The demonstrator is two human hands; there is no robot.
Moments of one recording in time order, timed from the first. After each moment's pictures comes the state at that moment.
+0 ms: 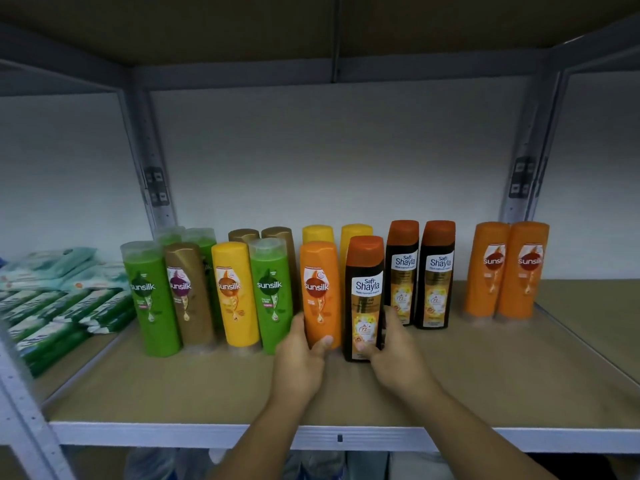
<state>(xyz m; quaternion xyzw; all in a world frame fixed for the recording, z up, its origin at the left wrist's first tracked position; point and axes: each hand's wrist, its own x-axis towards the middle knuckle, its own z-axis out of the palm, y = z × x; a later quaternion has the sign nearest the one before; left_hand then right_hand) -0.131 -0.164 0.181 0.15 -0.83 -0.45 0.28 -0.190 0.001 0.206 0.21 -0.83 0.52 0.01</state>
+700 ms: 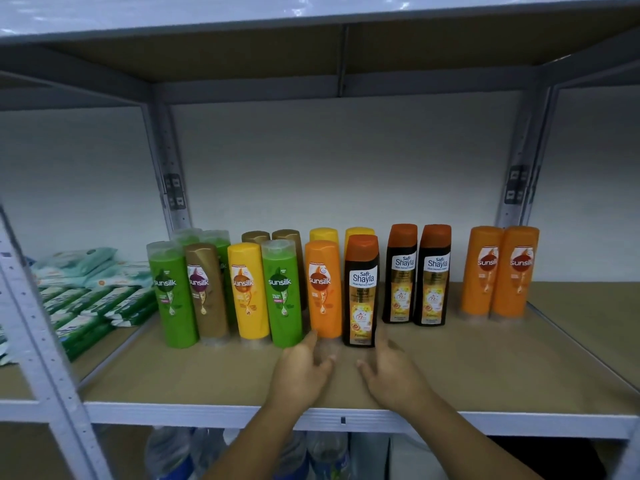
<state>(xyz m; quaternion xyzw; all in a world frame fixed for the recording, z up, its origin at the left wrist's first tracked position) -0.095 -0.163 0.180 0.13 -0.92 -0.30 0.21 -0.167 0.010 0.186 0.25 -0.92 0.29 0.02</state>
